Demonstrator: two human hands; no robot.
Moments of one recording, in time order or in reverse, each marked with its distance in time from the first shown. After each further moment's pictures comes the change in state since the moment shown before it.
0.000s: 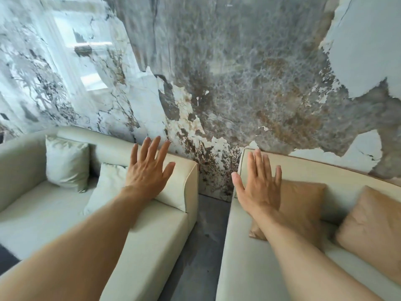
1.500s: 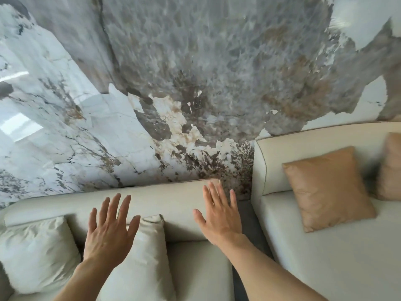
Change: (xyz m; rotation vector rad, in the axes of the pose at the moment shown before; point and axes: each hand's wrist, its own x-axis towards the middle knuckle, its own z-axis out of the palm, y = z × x) left_hand 0.154 -0.314 0.139 0.040 -0.226 0.112; right_hand 0.118 -0.291 0.224 0.061 -0.230 0.128
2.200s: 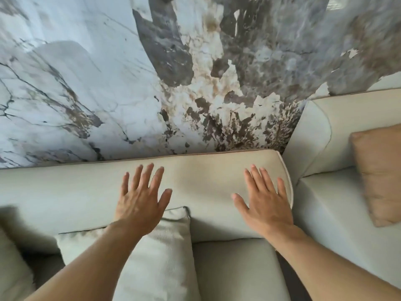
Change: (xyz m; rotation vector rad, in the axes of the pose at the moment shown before) left_hand 0.194 -0.106 0.311 -0.073 -0.086 0.261; right_hand 0.134 -0.025 0.273 -0.235 -0.046 0.213
